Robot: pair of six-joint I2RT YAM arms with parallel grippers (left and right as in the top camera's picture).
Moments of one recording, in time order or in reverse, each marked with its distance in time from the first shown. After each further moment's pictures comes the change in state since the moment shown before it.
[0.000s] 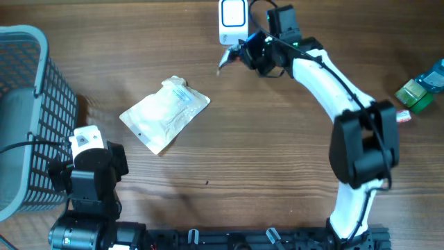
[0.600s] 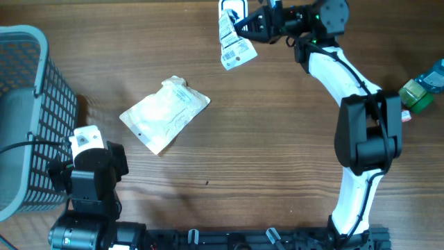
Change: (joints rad) left arm 0.000 0.000 0.000 0.000 0.000 0.000; right arm -0.137 0.100 -0.013 1.679 -1.175 0.628
